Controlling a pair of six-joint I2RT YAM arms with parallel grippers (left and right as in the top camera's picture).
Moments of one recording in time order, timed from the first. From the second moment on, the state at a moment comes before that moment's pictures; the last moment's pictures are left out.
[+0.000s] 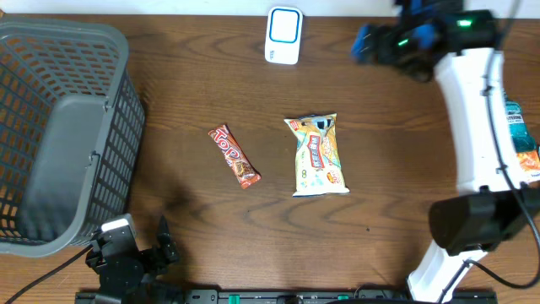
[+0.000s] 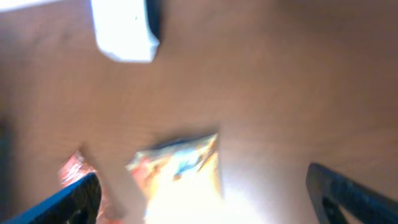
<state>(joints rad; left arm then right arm) -0.24 0.00 0.53 -1.12 -0.38 -0.33 0.15 1.95 2.09 -1.24 -0.21 0.29</state>
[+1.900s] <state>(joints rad) -0.24 0.00 0.53 -1.12 -0.38 -0.33 0.49 2.05 1.69 -1.68 -1.04 0.00</state>
